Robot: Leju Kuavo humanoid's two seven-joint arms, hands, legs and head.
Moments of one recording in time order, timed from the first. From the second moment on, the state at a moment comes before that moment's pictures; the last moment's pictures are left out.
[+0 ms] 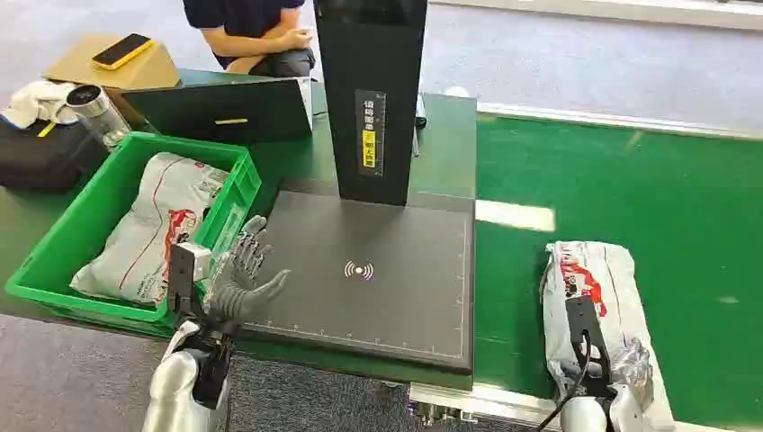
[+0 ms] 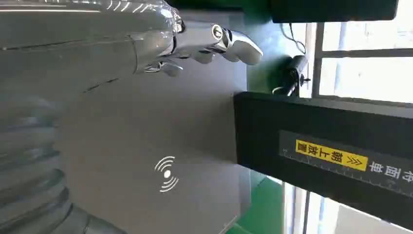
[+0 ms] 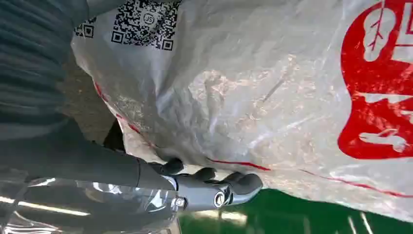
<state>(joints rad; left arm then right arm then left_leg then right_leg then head) -0.06 -0.23 0.03 -1.13 -0.13 -0.33 -0.46 -0.06 0.18 -0.51 -1.19 1.21 -0.11 0.23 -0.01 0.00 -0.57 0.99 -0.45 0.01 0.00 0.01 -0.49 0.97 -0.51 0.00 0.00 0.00</state>
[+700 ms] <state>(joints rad) -0.06 -0.23 0.03 -1.13 -0.11 -0.32 -0.44 -0.10 0.16 -0.48 -1.09 1.20 -0.05 0.27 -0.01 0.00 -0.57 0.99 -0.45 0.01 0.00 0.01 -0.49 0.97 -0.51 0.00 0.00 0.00</state>
